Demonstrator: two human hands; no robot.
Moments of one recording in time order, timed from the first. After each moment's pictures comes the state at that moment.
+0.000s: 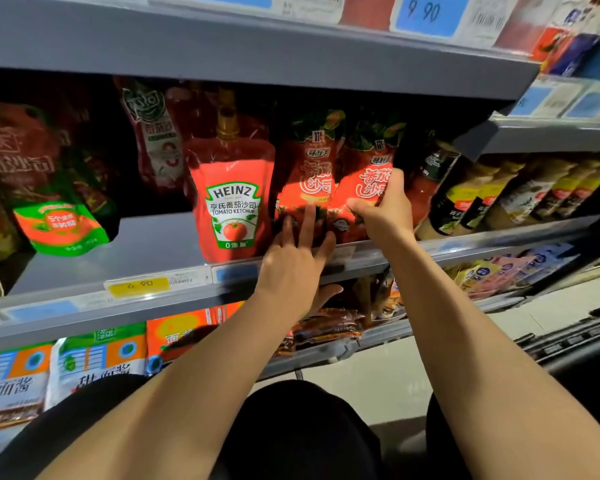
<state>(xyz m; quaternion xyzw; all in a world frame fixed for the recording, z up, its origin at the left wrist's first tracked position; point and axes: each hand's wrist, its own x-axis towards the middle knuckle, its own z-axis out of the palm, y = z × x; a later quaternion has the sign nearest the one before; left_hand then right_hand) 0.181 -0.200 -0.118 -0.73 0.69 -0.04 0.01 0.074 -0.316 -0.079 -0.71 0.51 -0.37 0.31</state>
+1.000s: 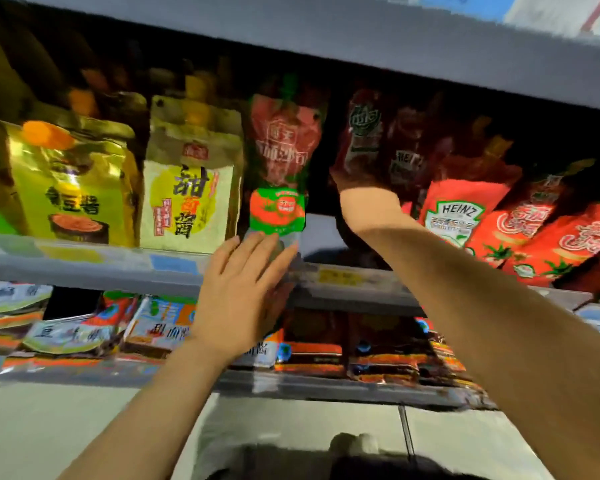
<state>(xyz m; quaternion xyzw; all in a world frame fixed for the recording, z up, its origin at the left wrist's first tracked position) 0.388 -0.006 -0.169 -0.73 0.58 -0.28 -0.22 0.335 -0.218 -0.082 -0.93 0.38 -0.03 -0.01</state>
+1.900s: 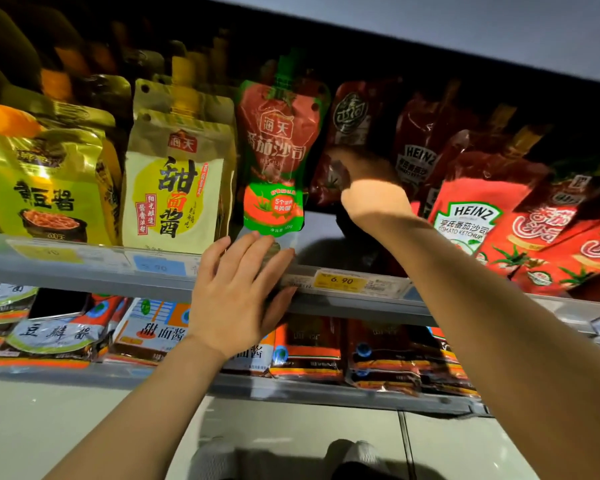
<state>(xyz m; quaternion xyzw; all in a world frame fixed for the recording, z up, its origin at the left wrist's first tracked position) 0.390 -0.021 -0.186 -0.74 0.54 -0.35 -0.21 0.330 -0.210 -0.063 -0.93 0.32 -0.12 0.11</state>
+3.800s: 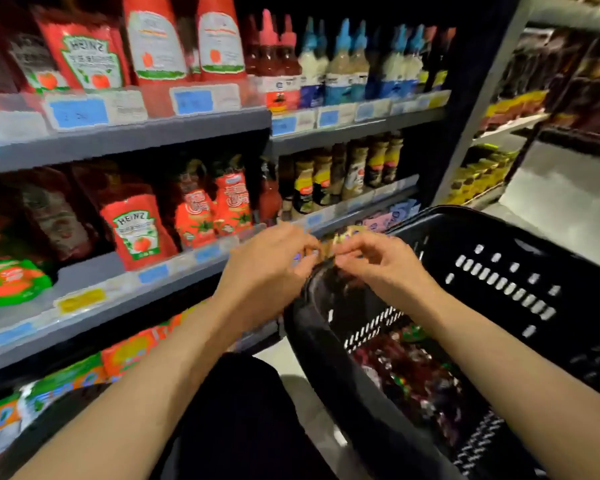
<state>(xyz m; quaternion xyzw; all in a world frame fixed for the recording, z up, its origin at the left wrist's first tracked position) 0.042 -0.069 0.002 -0.50 0.81 -0.01 -0.31 -0.151 -0.087 0.005 -0.70 0.47 -0.37 0.40</state>
